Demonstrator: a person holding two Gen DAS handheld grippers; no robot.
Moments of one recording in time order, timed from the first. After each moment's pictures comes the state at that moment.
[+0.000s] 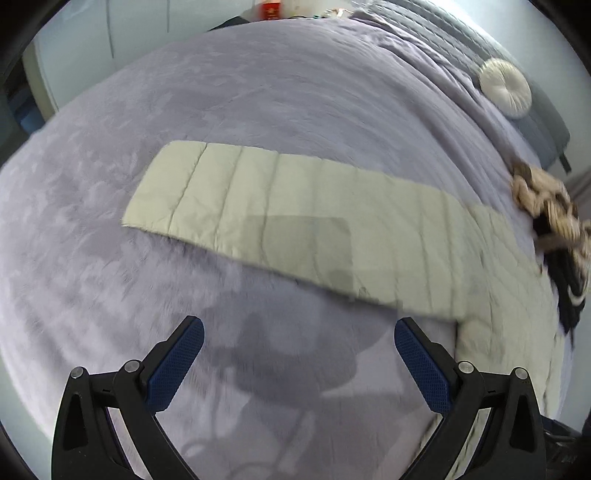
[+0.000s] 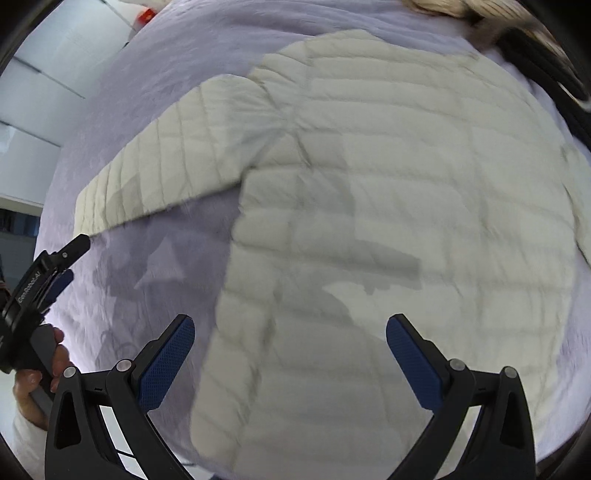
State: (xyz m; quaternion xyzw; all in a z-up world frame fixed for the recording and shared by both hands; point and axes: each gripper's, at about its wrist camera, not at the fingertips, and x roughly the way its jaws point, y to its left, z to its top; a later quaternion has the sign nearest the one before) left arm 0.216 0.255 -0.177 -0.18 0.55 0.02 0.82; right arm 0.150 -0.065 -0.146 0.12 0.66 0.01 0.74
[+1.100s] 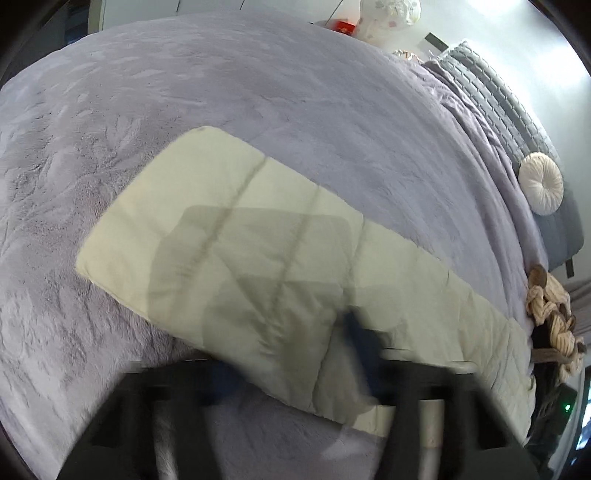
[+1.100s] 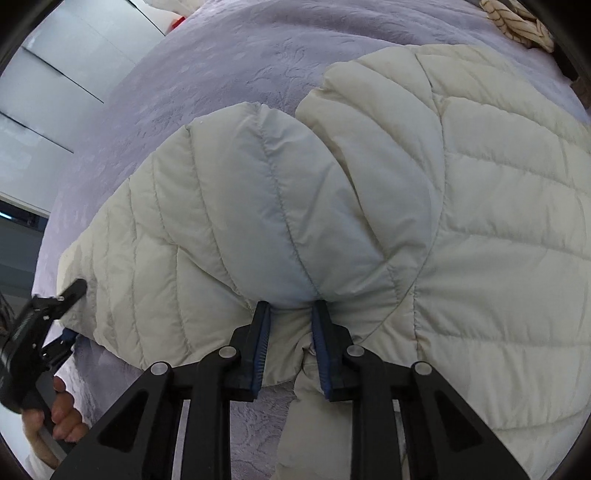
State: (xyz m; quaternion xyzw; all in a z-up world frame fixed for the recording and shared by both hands) left arm 0.281 0.311 -0.248 -0.31 0.49 0.08 0.81; right arm 0.293 -0.034 -0.243 0.14 0.61 0.08 0.77
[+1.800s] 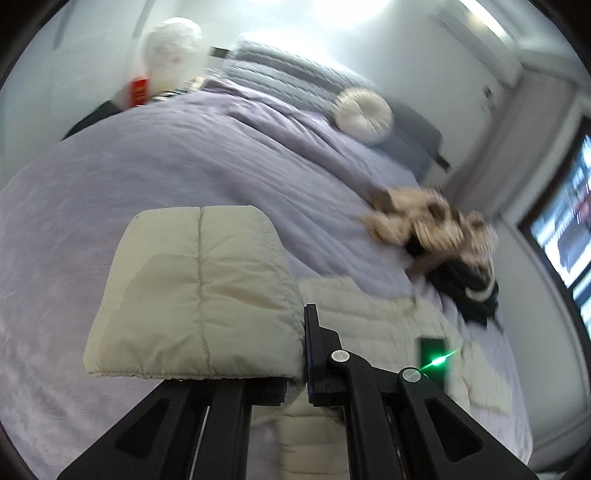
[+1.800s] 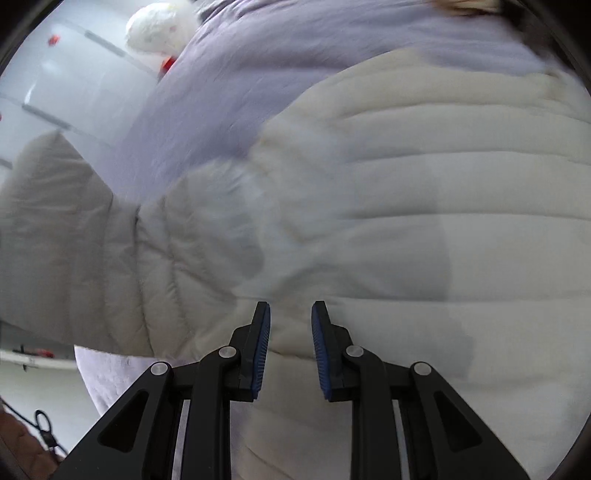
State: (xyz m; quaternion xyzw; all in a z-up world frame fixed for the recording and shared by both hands) left arm 0.287 0.102 -0.064 -0.13 0.40 -0.21 0.88; right arm 0.228 -0.164 -0.193 0.25 0.57 0.07 0.78
